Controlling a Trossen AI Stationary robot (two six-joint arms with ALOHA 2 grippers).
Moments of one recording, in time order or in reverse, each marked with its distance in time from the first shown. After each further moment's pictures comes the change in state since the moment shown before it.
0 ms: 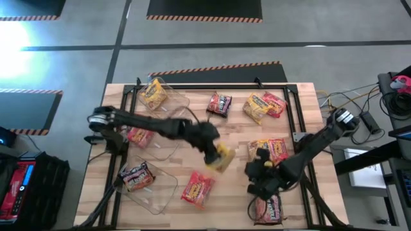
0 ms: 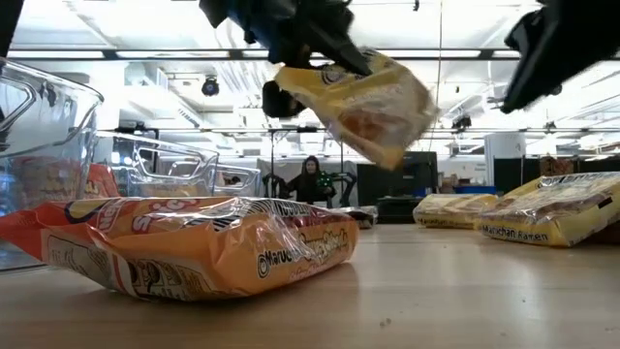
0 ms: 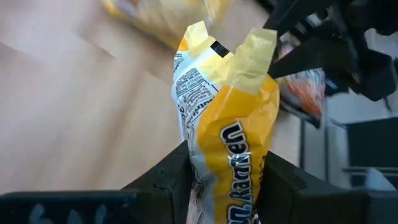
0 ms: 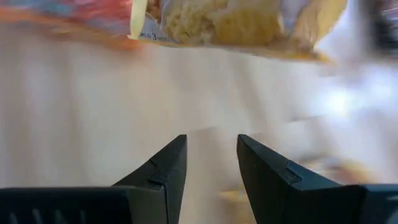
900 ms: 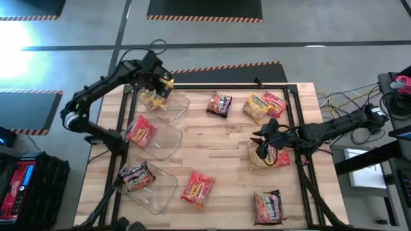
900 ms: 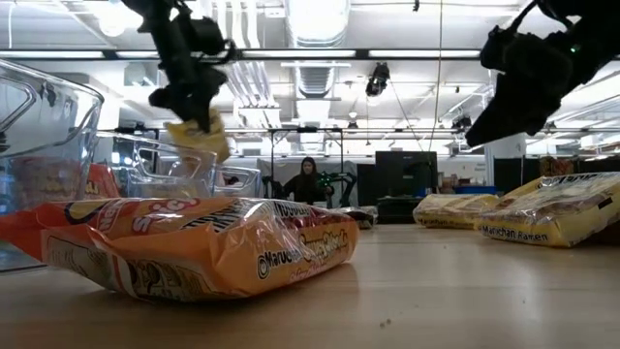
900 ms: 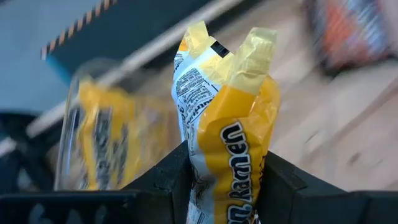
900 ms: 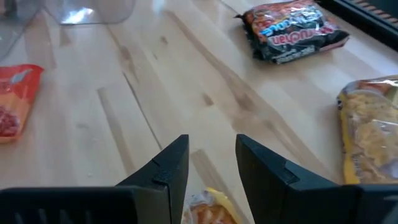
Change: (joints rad) left arm 0.859 -0.336 -0.002 -0.724 -0.235 0.469; right arm -0.443 -0.665 -0.619 0.466 -0.101 -0.284
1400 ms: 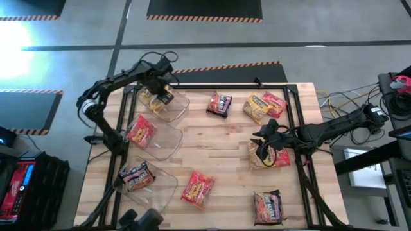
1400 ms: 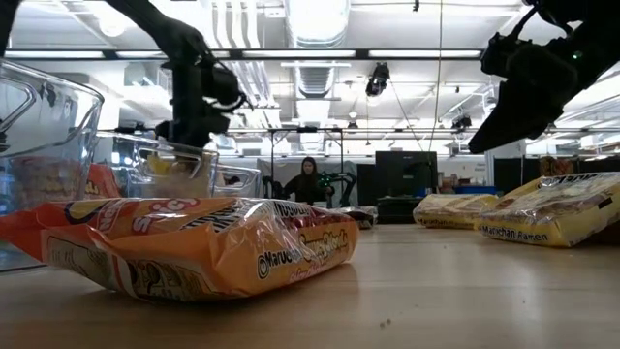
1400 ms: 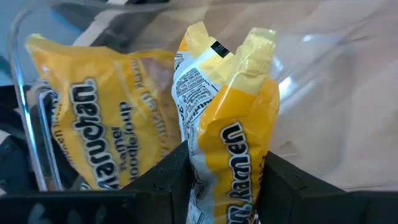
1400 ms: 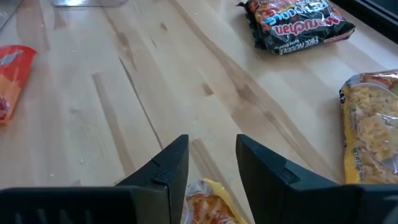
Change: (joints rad) left arm 0.032 0.239 -0.001 -0.066 -0.081 0.156; right arm 0.000 0.020 -0.011 -0.001 -0.004 -0.017
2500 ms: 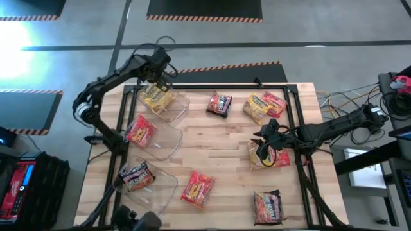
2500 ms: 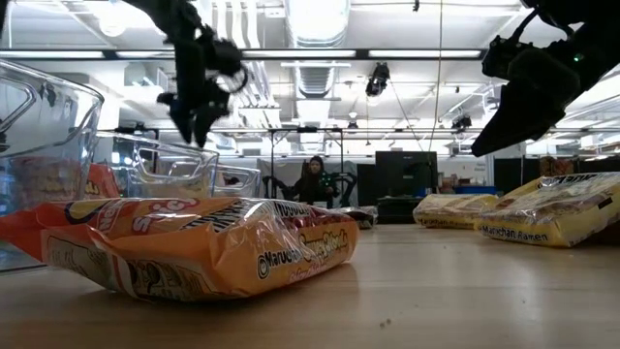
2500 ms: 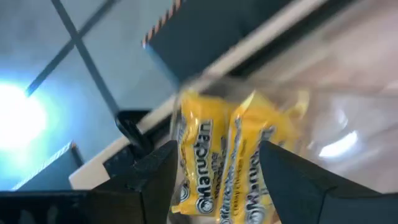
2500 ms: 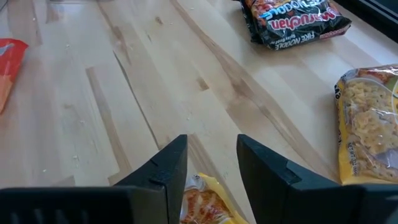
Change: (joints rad) left arm -0.023 -0.062 0.131 0.015 -0.277 -0.073; right arm 0.000 0.000 -0.001 -0.022 0.003 0.004
